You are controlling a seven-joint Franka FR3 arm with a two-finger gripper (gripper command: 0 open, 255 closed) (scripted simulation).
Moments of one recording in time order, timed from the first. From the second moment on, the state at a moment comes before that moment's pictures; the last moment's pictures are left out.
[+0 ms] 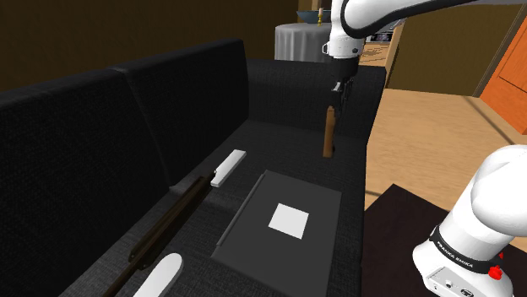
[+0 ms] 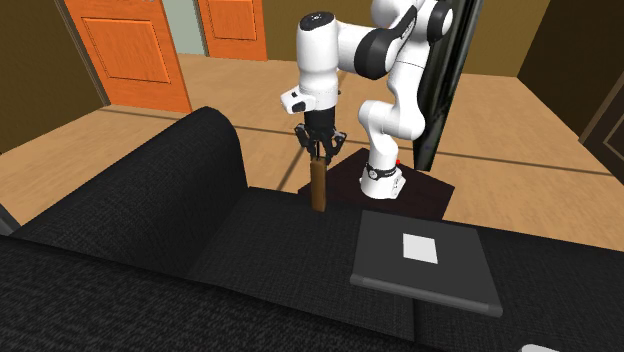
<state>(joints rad) 0.05 -0.40 0.00 -2.22 -0.02 1.73 -0.24</state>
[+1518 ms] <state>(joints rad) 0.05 -0.35 0.01 -1.87 -0.02 1.42 -0.24</state>
